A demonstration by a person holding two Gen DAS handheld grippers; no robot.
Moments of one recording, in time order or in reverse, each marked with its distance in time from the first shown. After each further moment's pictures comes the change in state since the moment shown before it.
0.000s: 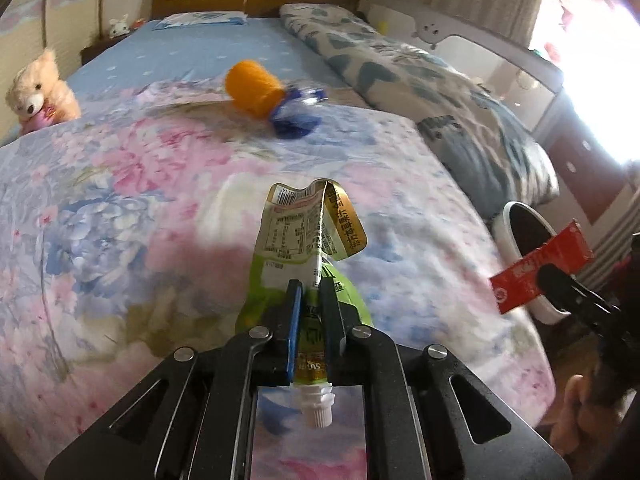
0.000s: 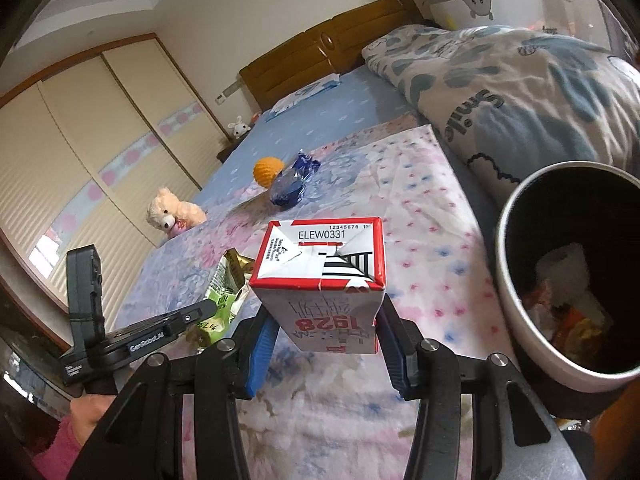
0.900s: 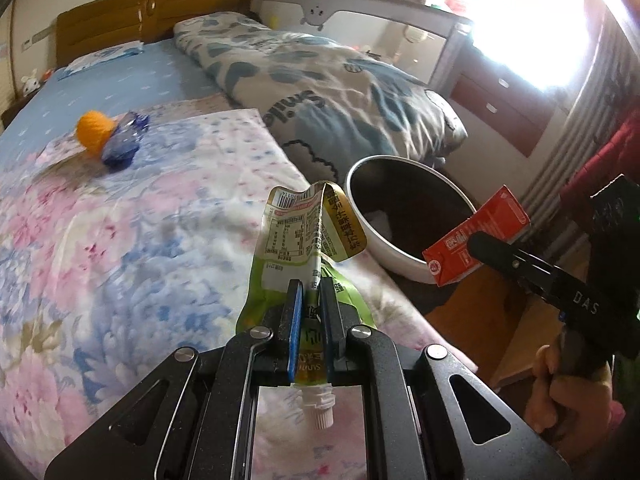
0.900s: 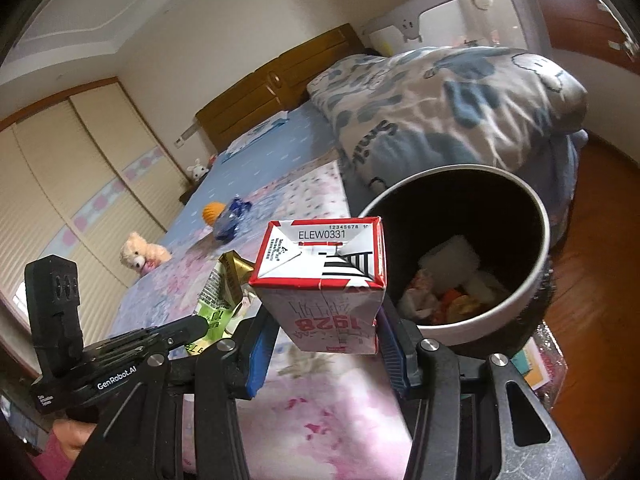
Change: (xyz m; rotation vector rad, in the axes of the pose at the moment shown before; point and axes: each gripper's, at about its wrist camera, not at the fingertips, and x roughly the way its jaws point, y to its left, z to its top) left arm -0.012 -0.151 -0.019 0.258 0.009 -0.188; right arm -0.099 -0.071 -0.017 0.114 -0.123 -0.134
